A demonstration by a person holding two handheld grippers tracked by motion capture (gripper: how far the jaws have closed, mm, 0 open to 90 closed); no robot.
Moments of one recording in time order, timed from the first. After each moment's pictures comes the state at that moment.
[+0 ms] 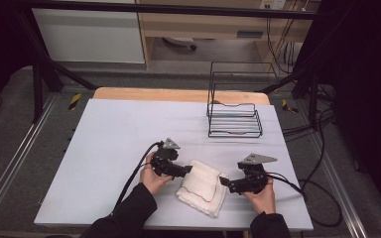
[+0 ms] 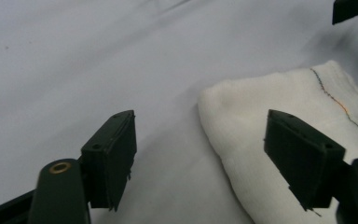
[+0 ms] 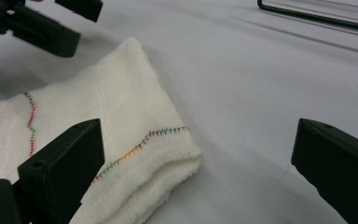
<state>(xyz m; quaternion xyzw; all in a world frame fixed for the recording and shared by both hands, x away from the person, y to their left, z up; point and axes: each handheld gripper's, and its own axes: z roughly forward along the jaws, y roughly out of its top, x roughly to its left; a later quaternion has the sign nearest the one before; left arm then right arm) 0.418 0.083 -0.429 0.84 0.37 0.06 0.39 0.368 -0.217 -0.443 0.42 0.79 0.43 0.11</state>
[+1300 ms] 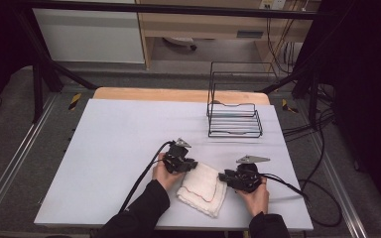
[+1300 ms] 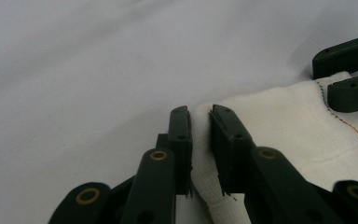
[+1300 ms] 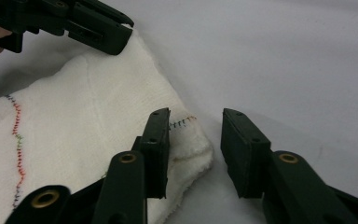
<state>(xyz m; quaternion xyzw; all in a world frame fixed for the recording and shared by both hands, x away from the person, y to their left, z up) 0.435 0.053 -0.448 0.85 0.37 0.03 0.38 0.372 -0.203 -0.456 0.47 0.78 0.41 0.08</state>
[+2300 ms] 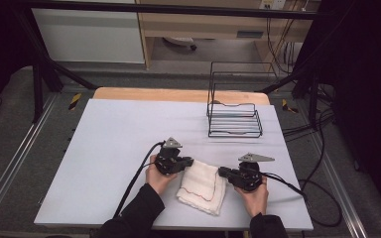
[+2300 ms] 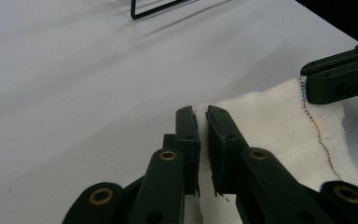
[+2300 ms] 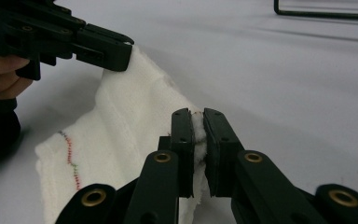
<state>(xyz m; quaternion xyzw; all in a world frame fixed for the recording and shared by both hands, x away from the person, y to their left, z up) 0.415 0.078 -0.428 0.82 0.36 0.04 0.45 0.365 -0.199 -0.436 0.46 0.75 0.46 0.07</state>
